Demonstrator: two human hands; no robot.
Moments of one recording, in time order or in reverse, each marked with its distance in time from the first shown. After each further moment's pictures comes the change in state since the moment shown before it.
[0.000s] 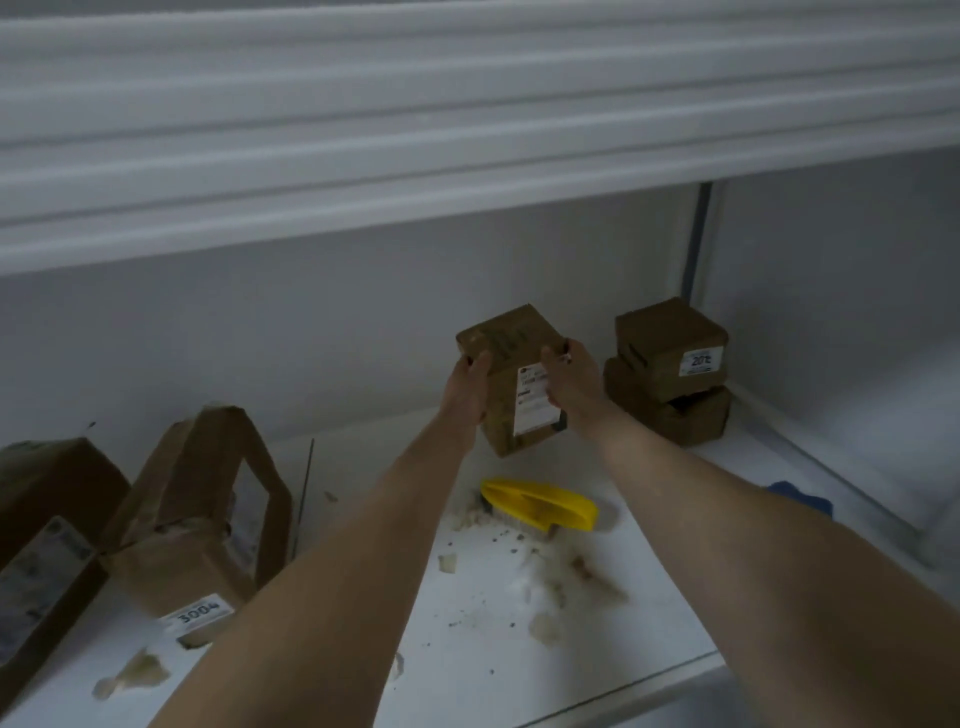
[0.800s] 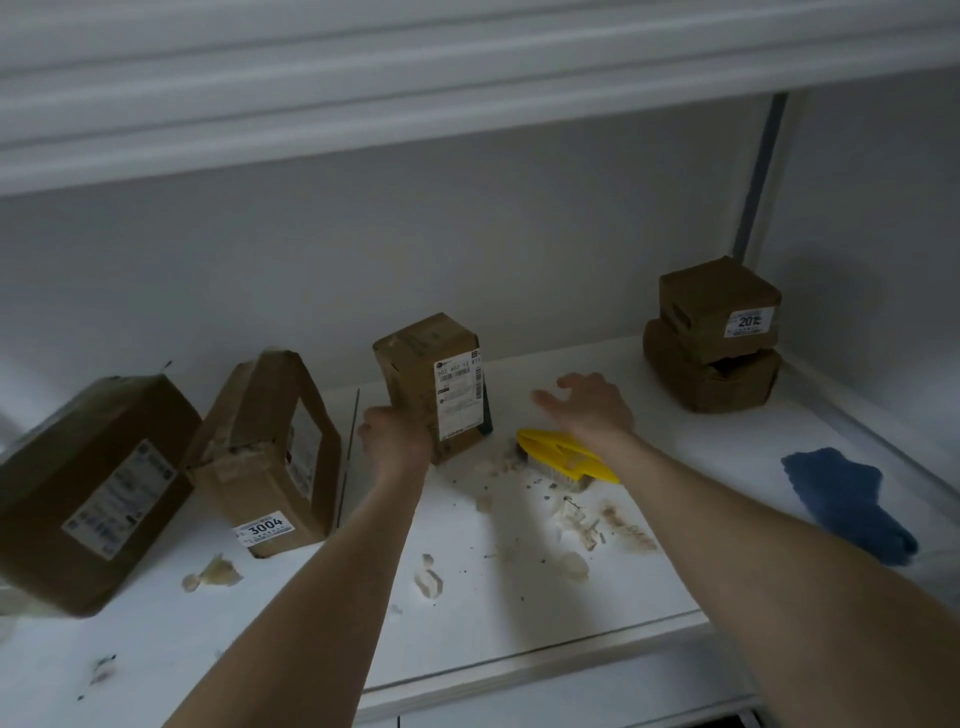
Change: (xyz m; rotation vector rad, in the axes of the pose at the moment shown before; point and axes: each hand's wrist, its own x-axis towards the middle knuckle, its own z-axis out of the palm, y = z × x) left_hand -0.047 -0.085 -0.108 0.417 0.618 -0.049; right_hand -0.079 0.031 0.008 -0.747 -0.214 -0.033
